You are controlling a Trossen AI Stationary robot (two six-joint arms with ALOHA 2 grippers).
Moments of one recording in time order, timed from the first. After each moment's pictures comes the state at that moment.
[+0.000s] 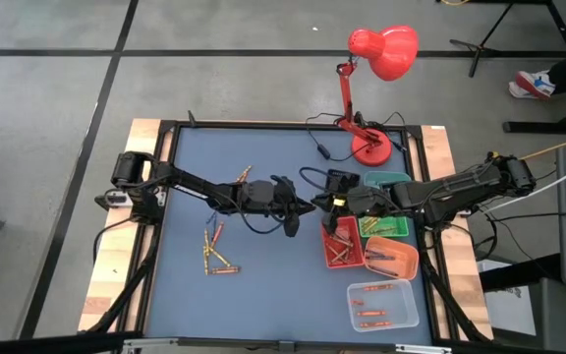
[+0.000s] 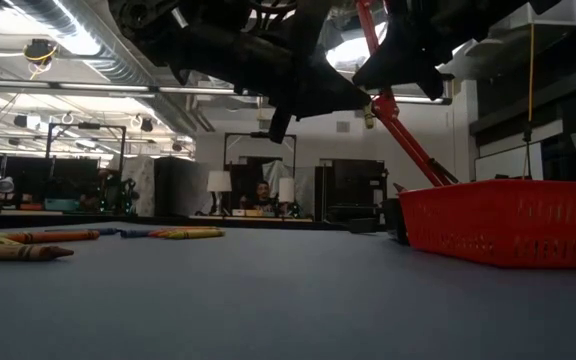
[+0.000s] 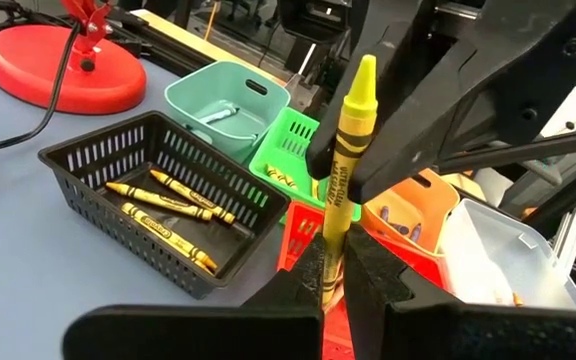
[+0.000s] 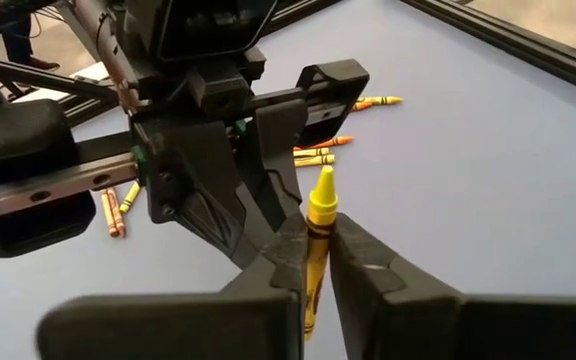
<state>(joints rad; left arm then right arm) -0.02 1.80 0.96 0.59 -0.14 -0.49 0.18 1.28 0.84 -0.11 0.37 0.51</state>
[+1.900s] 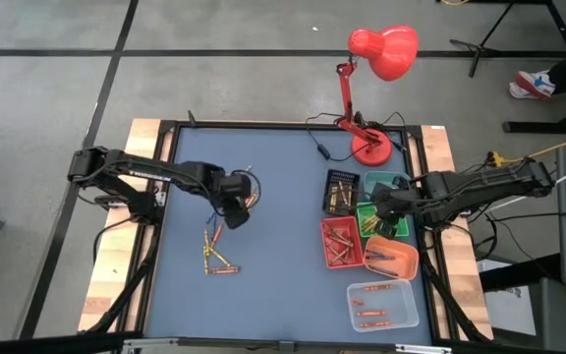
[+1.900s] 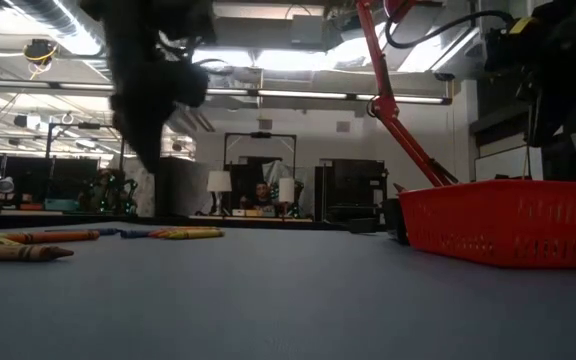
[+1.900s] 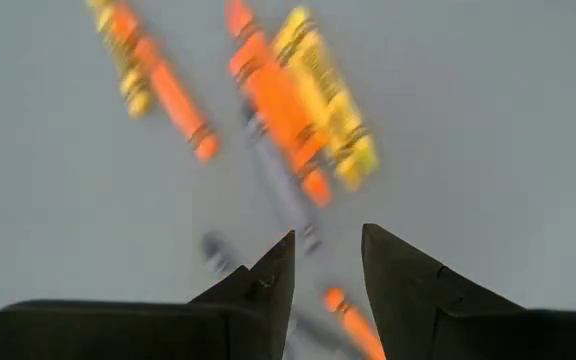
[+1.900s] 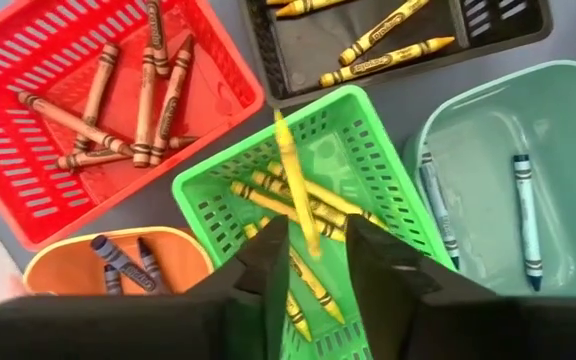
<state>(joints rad) 0.06 1.43 0.96 -0.84 -0.12 -0.55 0.18 0.99 0.83 -1.13 0.14 0.58</state>
